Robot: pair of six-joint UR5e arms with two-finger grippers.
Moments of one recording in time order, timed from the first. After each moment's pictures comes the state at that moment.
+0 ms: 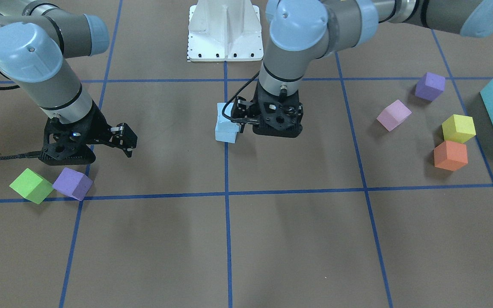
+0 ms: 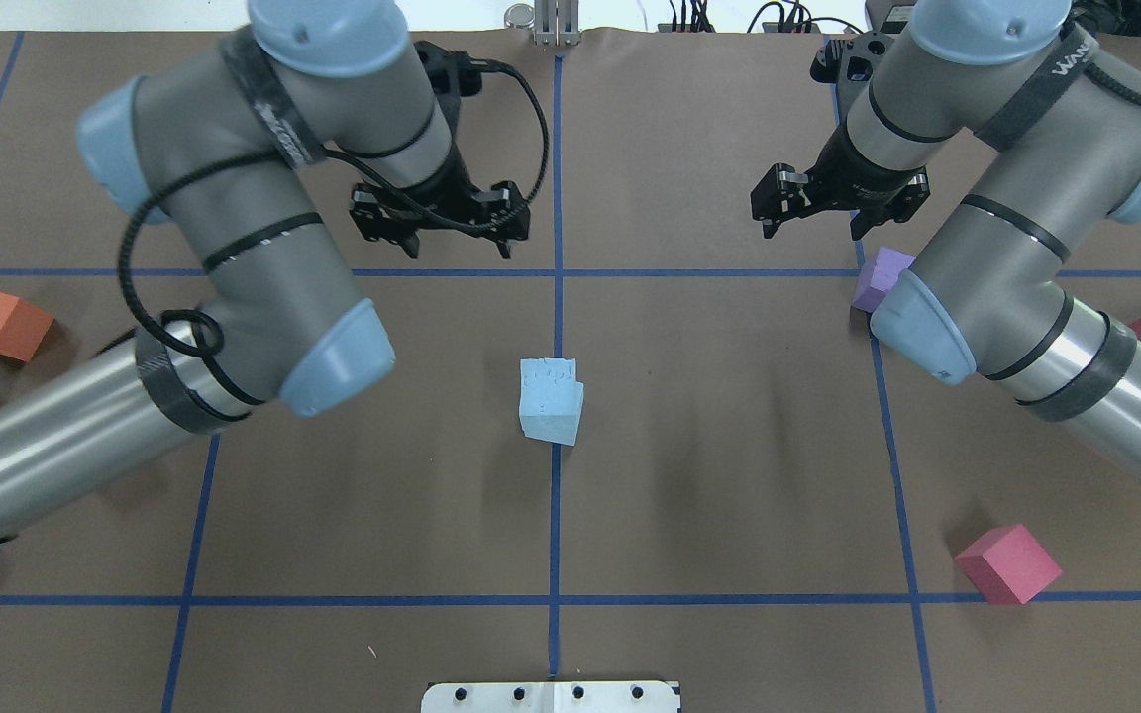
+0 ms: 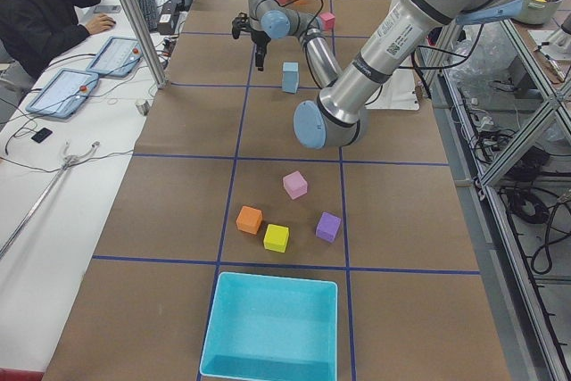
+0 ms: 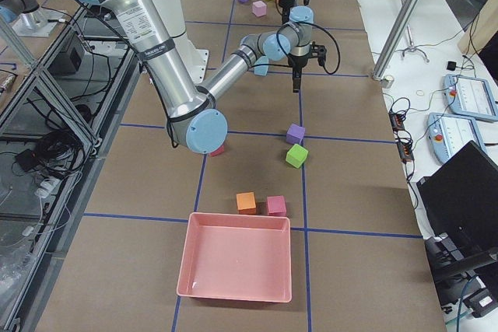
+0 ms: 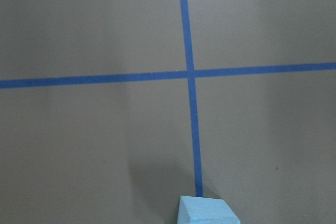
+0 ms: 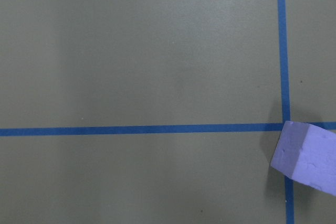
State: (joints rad) left arm -0.78 -2.36 -1.68 -1.47 -2.08 -0.98; right arm 0.89 -1.05 1.77 -1.64 2.09 0.89
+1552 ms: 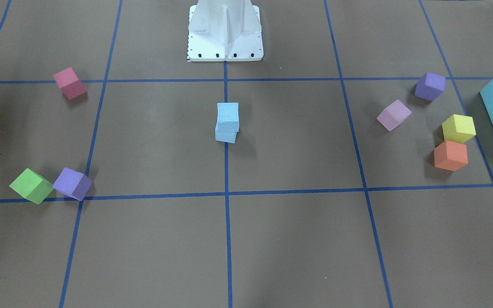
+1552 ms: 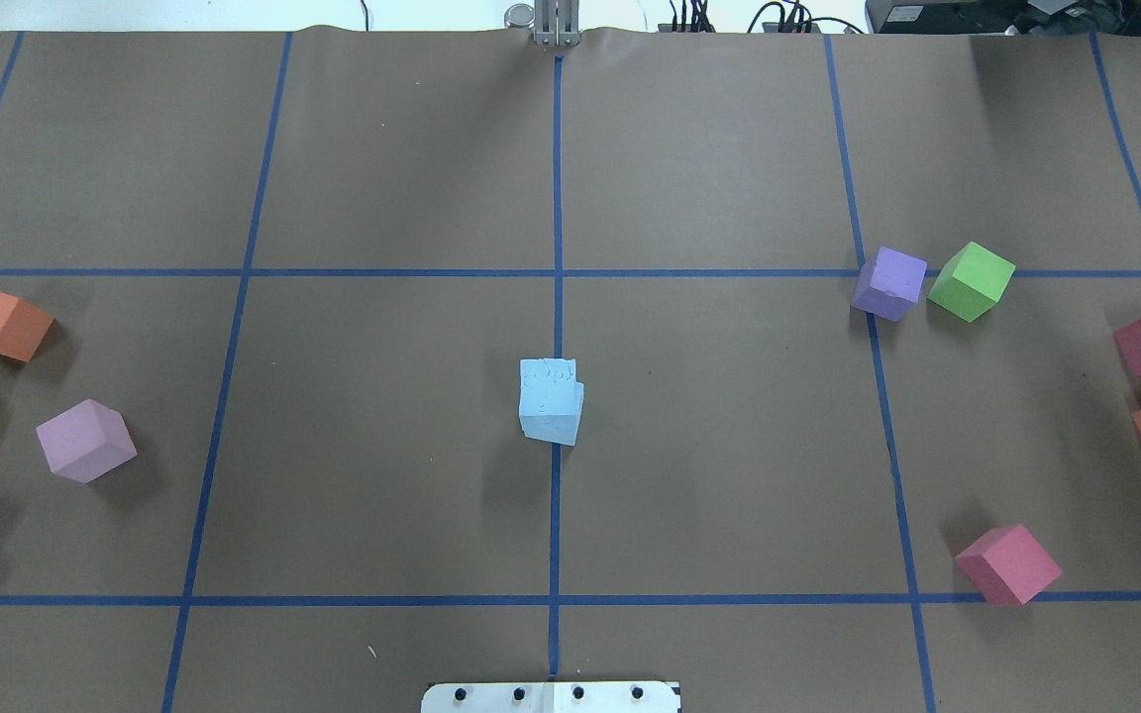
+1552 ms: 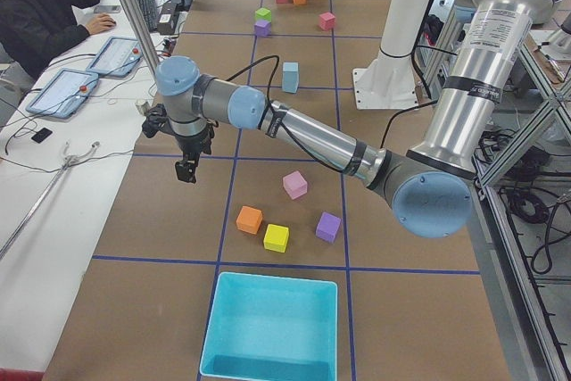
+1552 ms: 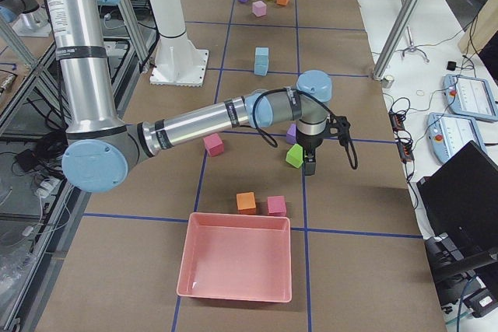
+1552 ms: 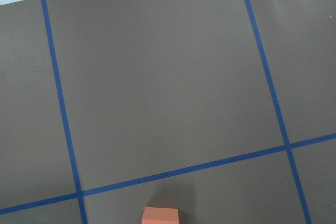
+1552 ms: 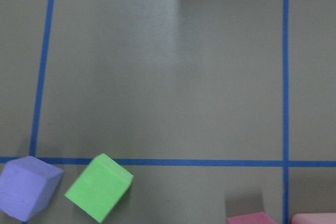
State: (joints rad) left arm -1.52 -1.88 -1.65 -1.38 -2.38 0.08; right arm 1.47 -1.49 1.77 -1.63 2.28 0.25
